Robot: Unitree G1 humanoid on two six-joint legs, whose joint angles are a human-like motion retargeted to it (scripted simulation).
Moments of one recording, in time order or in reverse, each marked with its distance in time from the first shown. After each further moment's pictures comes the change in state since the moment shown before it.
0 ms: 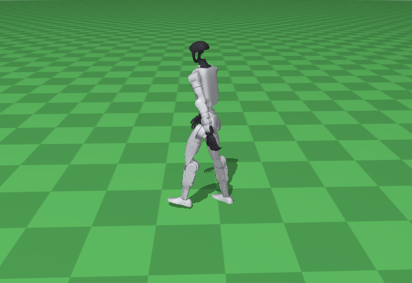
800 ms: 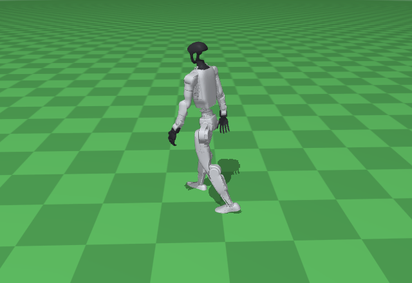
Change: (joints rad) left arm -0.526 -0.013 -0.156 -0.172 -0.138 -0.125 -0.049; right arm 0.374 -0.123 -0.077 0.107 -0.034 0.085 0.080; waist -0.052 0.071 -0.040; left_leg 0.542 0.035 -0.024 0.113 -0.243 -0.392; right_leg -0.390 -0.035 0.081 -0.053 0.321 0.209
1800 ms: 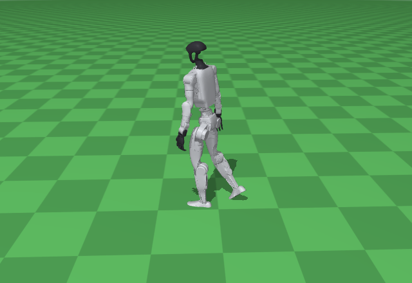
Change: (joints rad) left arm 0.180 0.019 0.068 0.005 0.072 0.060 0.003; right arm -0.113 0.020 0.026 0.014 -0.008 0.014 -0.028; waist 0.086 0.013 -0.015; left_leg -0.302 0.045 0.080 -0.111 0.051 0.266; right_leg 0.267 0.095 0.033 0.602 -0.005 -0.075
